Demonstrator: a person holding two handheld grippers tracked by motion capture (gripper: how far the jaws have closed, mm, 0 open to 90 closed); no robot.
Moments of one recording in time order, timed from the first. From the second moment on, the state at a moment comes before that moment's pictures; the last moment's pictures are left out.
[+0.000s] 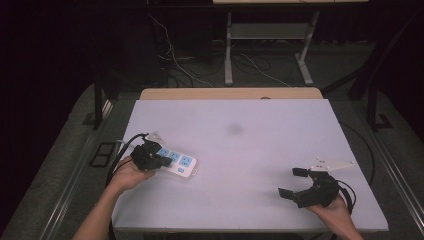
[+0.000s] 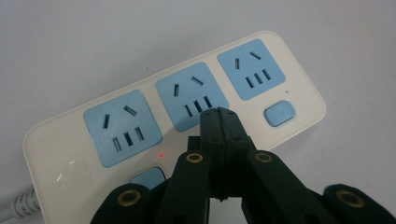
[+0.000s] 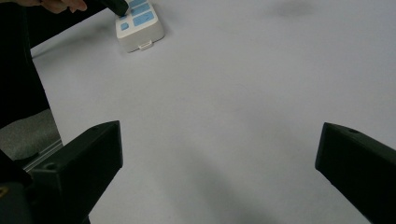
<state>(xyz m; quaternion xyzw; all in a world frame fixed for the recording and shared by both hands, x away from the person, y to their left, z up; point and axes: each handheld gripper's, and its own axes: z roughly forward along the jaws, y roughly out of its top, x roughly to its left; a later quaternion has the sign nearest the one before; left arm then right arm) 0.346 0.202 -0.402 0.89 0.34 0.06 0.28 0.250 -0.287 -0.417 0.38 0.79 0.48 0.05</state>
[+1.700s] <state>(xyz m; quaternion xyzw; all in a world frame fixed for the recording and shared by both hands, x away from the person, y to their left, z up) 0.345 0.200 -0.397 0.89 0.35 0.07 0.27 0.250 -0.286 -0.418 0.37 0.79 0.48 0.05</state>
